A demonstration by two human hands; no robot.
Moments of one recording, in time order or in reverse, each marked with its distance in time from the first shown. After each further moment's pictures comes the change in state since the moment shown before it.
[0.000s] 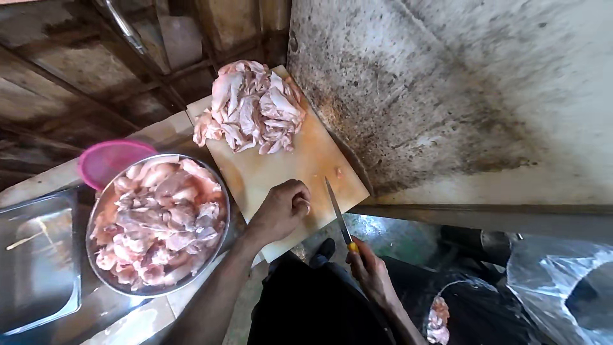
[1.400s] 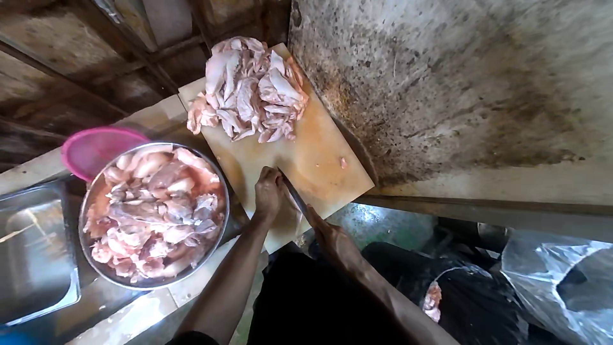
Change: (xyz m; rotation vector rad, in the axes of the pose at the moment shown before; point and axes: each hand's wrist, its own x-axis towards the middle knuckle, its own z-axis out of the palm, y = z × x) left_hand 0.030 -0.143 0.077 0.346 0.525 -0.241; right_hand 0.061 -0.098 0.047 -0.435 -0.391 0.029
